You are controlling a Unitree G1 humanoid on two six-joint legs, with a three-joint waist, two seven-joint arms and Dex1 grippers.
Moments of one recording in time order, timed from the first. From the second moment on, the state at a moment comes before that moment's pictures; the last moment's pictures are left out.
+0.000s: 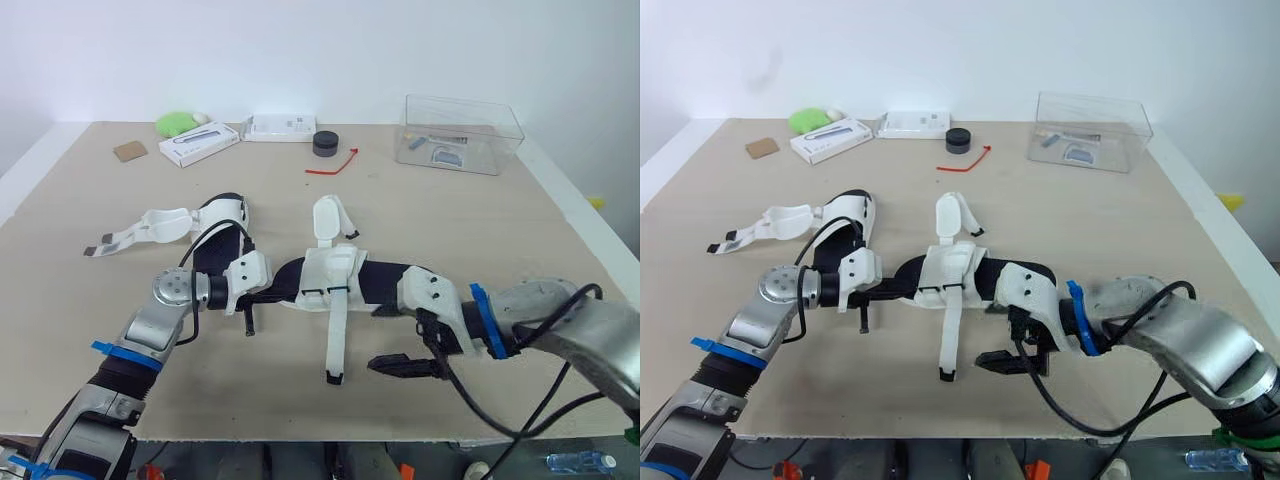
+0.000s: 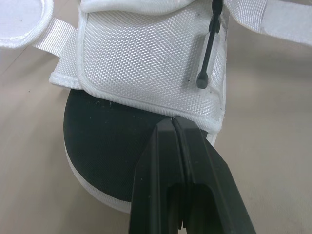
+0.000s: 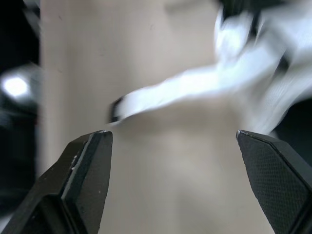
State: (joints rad) left arm -0.49 0.51 -0.23 0.21 -0.15 0.02 -1.11; right arm -0.40 -1.11 0.27 -0.62 0.52 0.57 0.93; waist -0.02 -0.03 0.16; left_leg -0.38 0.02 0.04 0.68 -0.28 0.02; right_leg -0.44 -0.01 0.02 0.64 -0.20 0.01
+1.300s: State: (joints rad) left arm -0.50 0.49 -0.23 0.23 -0.15 0.02 -1.09; right arm -0.49 -0.80 0.40 -0.01 -0.24 -0.86 0.86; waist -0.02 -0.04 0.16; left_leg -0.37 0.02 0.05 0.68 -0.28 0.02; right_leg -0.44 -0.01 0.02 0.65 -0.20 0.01
